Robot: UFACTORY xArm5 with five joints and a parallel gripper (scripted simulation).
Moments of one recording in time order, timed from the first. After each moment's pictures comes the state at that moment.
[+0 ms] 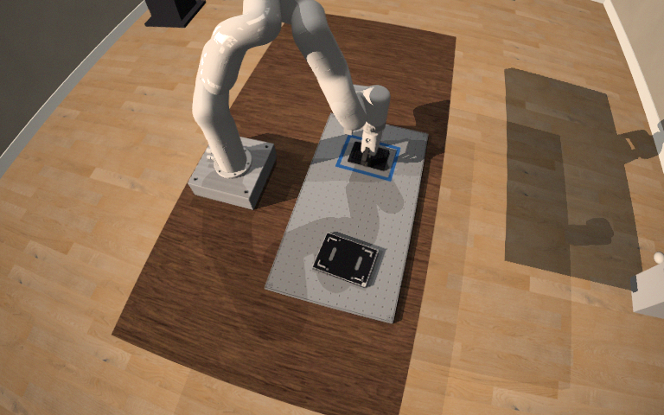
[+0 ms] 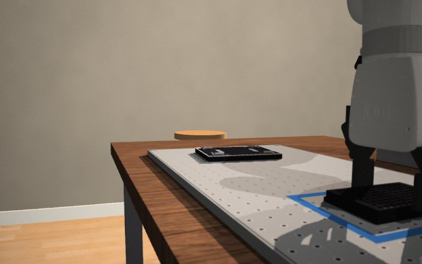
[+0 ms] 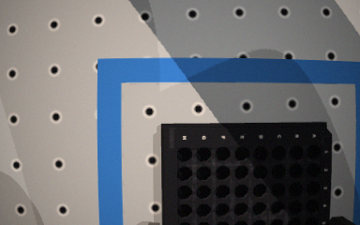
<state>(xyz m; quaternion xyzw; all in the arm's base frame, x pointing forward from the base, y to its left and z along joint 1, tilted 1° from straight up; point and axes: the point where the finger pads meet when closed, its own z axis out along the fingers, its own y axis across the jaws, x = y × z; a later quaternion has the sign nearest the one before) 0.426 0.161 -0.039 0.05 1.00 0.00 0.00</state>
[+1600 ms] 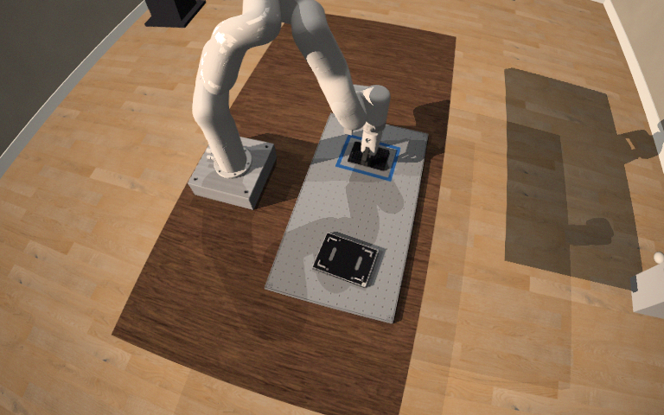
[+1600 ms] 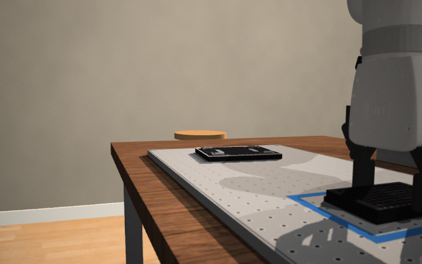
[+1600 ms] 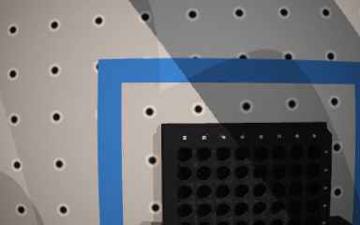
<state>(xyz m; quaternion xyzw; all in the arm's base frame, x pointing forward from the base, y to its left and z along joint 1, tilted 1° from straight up) 0.426 0.161 -0.038 0.05 1.00 0.00 0.00</state>
